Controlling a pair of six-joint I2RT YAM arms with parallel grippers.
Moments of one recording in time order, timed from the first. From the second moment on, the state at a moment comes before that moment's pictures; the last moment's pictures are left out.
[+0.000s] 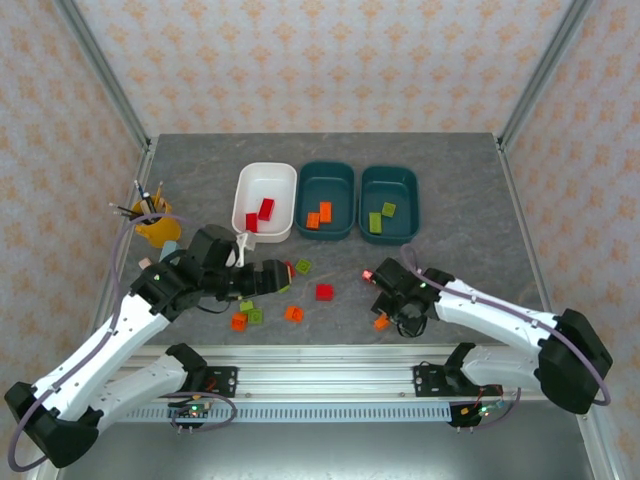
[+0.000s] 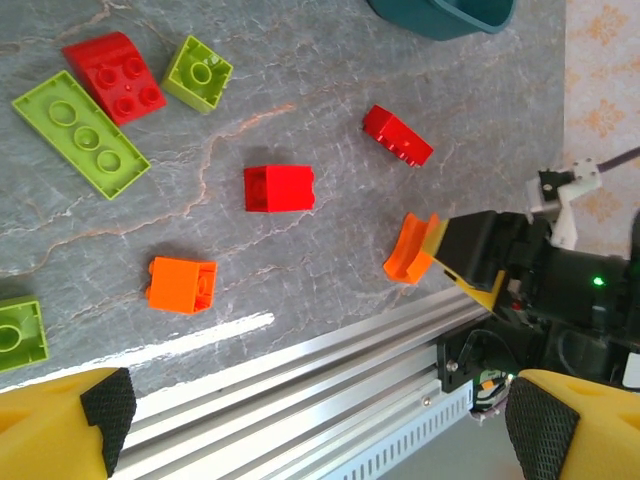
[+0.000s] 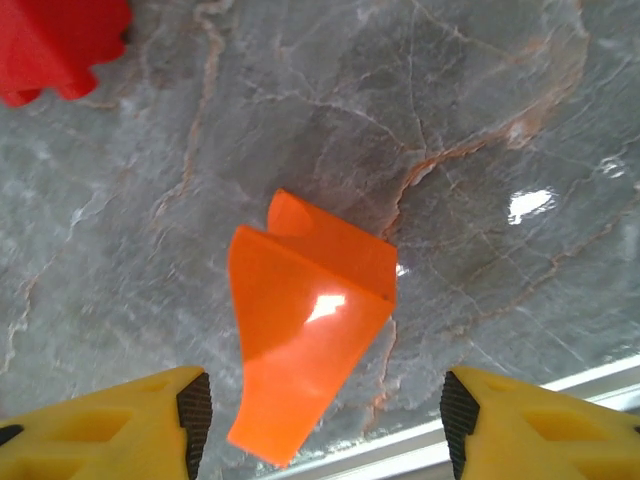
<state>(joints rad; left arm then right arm) -0.56 0.87 0.89 -0.88 0.32 -0.80 0.82 1.16 0.63 -0.84 0.01 1.43</state>
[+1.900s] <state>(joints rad) -0.35 1.25 1.24 -0.77 0.14 -0.86 0.62 2.45 2.30 -1.24 0.21 0.72</state>
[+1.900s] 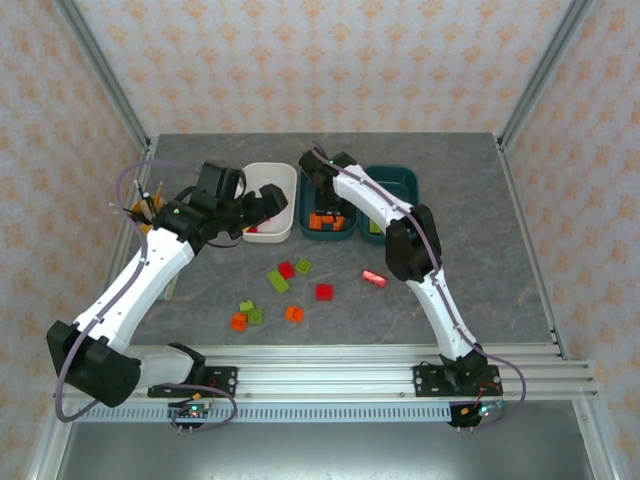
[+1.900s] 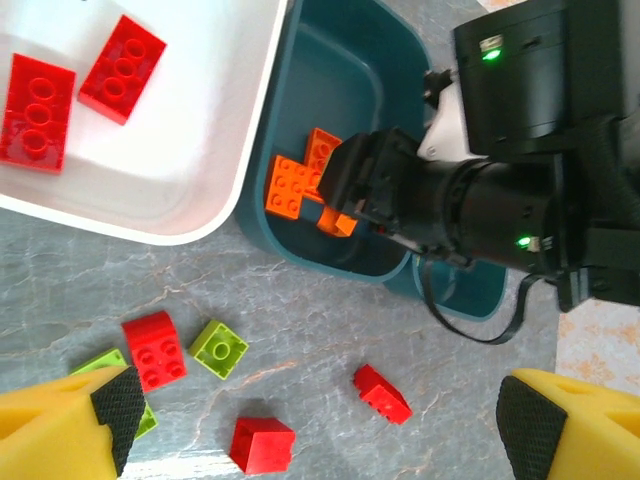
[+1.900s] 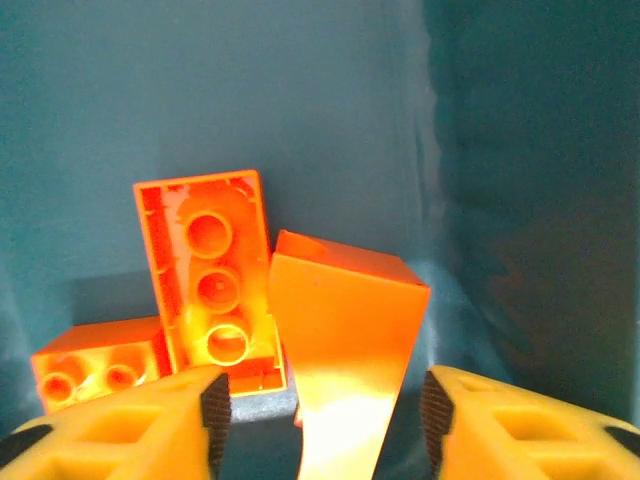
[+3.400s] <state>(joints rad) -0.51 1.75 1.18 -0.74 -0.11 -0.92 0.75 1.26 1.04 -0.73 -0.17 0.55</state>
